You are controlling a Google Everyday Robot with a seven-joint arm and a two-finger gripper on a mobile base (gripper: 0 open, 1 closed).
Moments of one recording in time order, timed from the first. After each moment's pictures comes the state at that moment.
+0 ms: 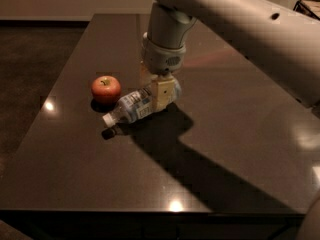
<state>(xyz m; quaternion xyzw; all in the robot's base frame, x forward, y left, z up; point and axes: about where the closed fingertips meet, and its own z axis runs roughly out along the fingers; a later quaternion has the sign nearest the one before) 0.552 0.014 0.873 -0.85 0.51 0.05 0.11</state>
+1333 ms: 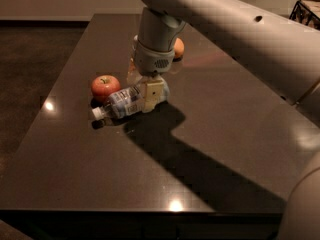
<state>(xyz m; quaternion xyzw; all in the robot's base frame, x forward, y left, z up) 0.558 0.042 0.862 -0.85 0.52 0.07 0.12</state>
